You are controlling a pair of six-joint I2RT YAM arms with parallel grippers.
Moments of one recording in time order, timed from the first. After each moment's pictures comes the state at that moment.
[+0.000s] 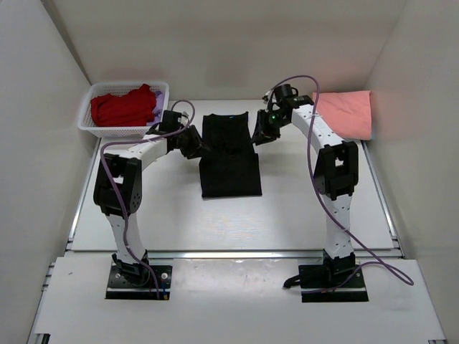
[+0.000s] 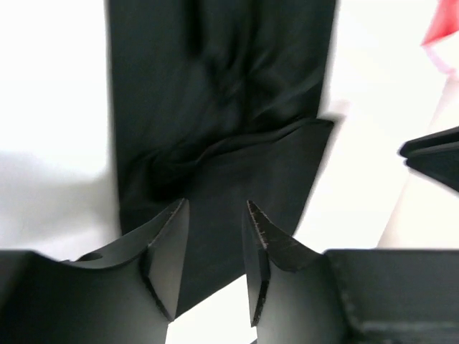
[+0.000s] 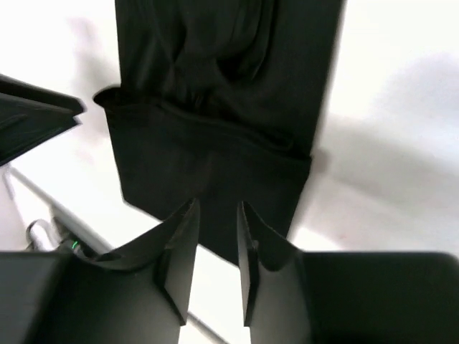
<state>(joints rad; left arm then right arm) -0.24 1.93 1.36 -0.33 0.40 -0.67 0.27 2.23 2.04 -0.91 -0.54 0.30</state>
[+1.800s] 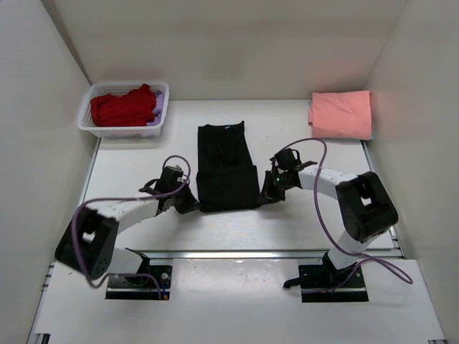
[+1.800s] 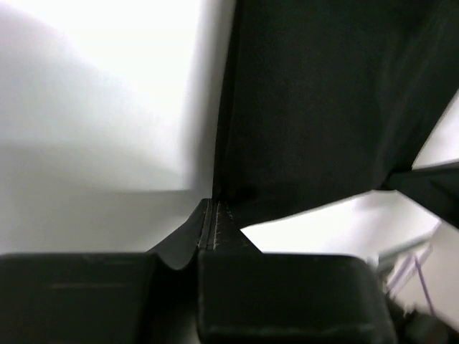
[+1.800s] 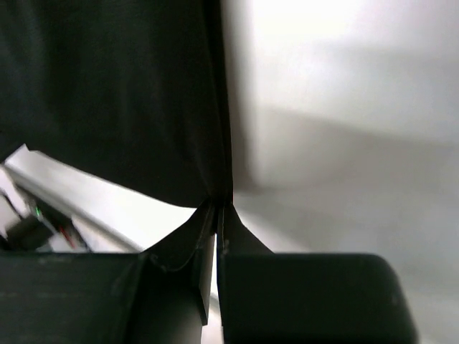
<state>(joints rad) -0.44 1.41 0.58 -0.12 0.18 -0.92 0.41 1.70 0.91 -0.35 -0.44 0.60</state>
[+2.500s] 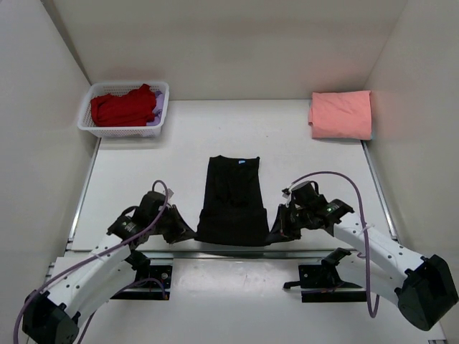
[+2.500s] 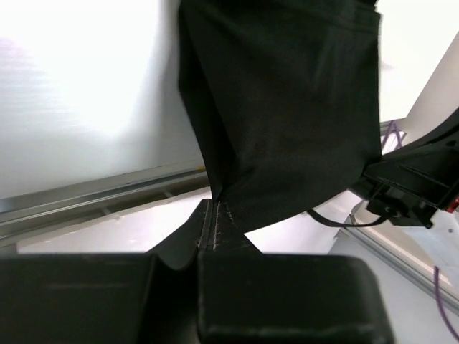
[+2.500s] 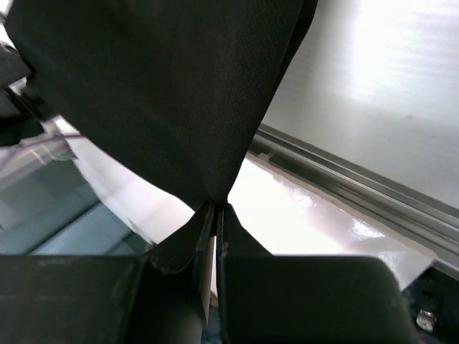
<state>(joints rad) -0.53 0.66 0.40 -0.64 0.34 -1.02 0.61 0.93 0.53 -0.64 -0.53 0.81</state>
